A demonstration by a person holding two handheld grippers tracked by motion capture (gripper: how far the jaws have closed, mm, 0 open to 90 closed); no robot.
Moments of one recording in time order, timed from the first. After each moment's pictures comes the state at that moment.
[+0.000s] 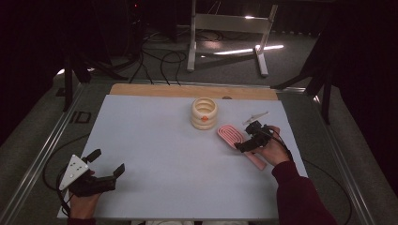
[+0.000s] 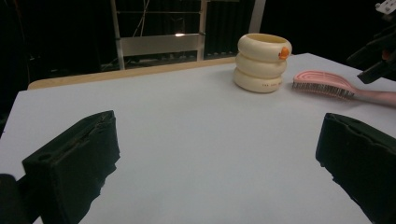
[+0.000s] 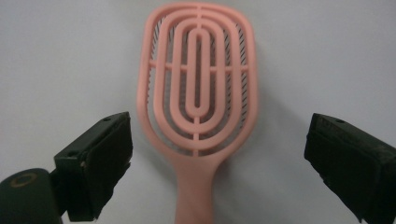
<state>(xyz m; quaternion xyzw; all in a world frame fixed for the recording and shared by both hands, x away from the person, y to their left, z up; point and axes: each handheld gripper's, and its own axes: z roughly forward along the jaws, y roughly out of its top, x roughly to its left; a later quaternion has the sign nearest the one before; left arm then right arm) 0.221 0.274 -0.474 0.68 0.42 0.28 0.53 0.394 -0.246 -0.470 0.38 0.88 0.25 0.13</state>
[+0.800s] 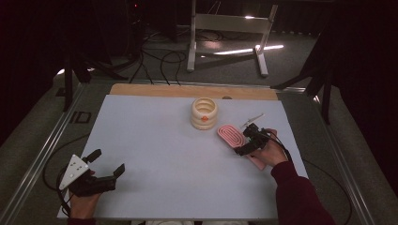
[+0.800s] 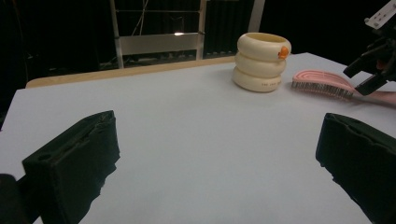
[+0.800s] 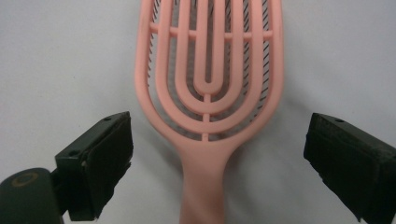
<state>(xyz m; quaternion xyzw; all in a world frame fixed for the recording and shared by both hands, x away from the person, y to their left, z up) 0.222 0.275 -0.474 0.68 0.42 0.28 0.53 0.397 -0.243 -0.486 0.38 0.89 0.22 0.10</state>
